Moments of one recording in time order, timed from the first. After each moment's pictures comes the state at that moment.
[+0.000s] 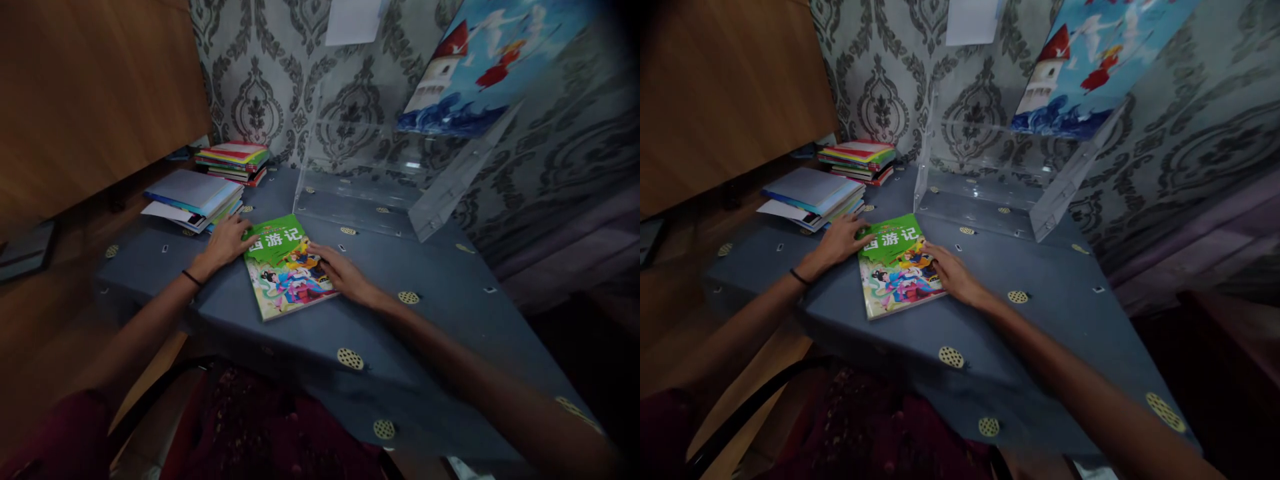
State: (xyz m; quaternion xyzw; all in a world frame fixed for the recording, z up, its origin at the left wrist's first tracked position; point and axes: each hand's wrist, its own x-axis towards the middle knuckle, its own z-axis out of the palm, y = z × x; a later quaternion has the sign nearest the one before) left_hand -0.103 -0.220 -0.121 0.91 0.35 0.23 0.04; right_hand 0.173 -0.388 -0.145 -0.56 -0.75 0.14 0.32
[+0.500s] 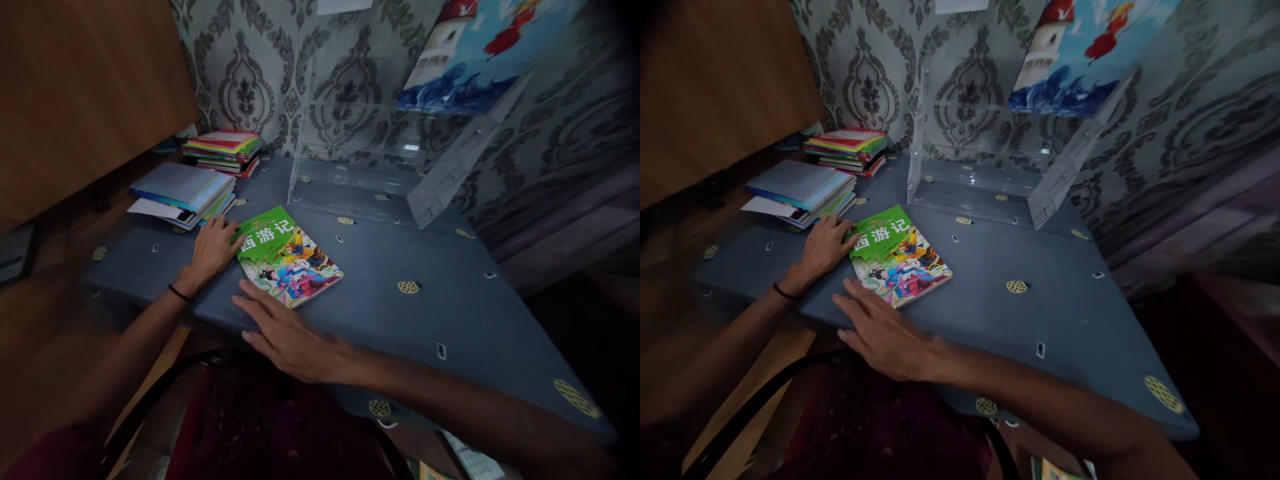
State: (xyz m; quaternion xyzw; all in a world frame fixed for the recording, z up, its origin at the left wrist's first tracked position) left_hand -0.111 -0.255 -0.113 0.89 0.42 0.15 -0.12; right_hand 0.030 -0.463 -0.104 -0.44 -0.83 0.24 0.27
